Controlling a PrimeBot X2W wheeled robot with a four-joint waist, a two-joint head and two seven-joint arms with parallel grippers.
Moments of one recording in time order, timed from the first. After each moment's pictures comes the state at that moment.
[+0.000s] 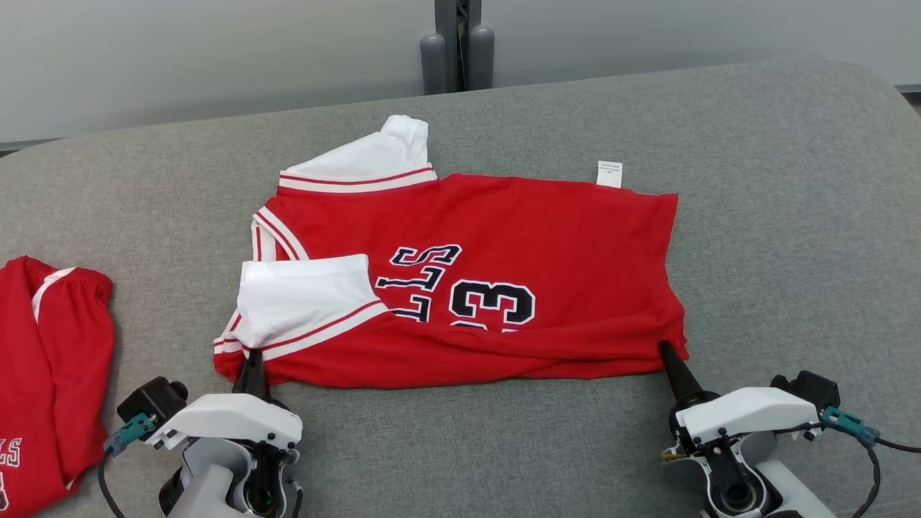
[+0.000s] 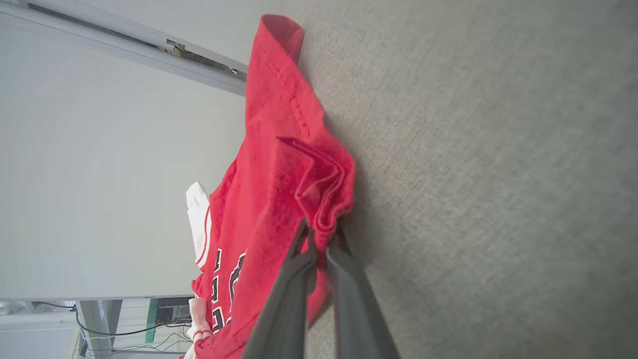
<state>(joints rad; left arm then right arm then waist) -0.43 0.05 -0.21 0.95 -0.99 0.00 -0.27 -0.38 -0.11 0.46 0.71 1.50 0.13 -0.20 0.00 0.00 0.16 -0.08</state>
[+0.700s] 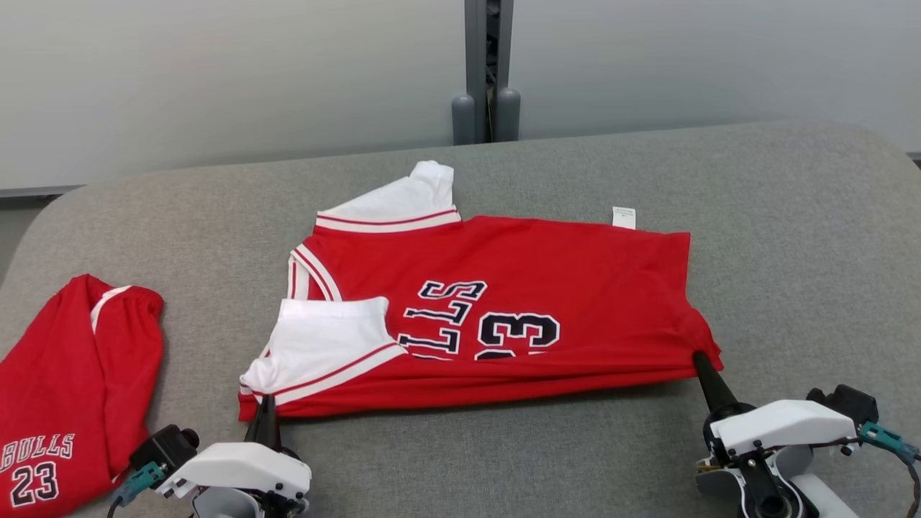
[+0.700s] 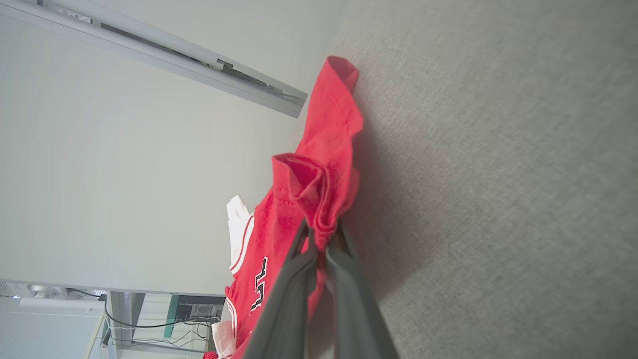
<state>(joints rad) -0.30 0.05 -0.21 0.86 -1.00 -0.01 -0.26 -0.33 -0.18 0.46 0.66 1.54 0.13 -0.21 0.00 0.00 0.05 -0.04</state>
